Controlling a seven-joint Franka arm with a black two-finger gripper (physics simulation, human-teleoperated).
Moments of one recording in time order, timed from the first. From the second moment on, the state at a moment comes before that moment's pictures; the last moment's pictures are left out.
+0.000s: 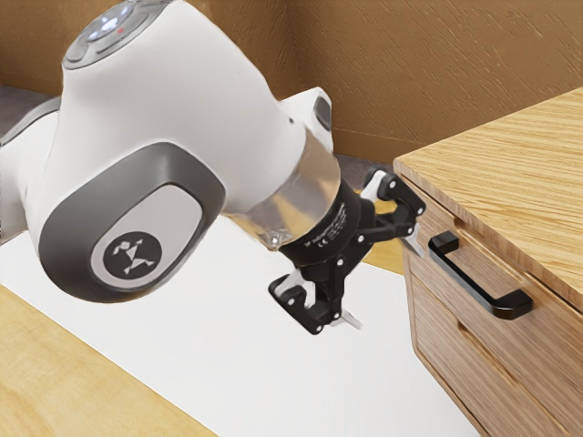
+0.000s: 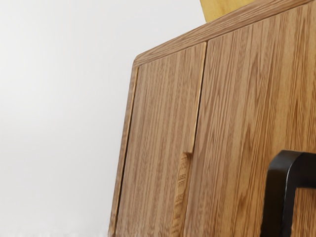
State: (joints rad) arm 0.12 -0.34 -0.53 -1.86 -0.15 2.07 -1.60
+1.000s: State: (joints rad) arm 0.12 -0.27 -0.56 -1.84 -0.11 2.14 -1.64
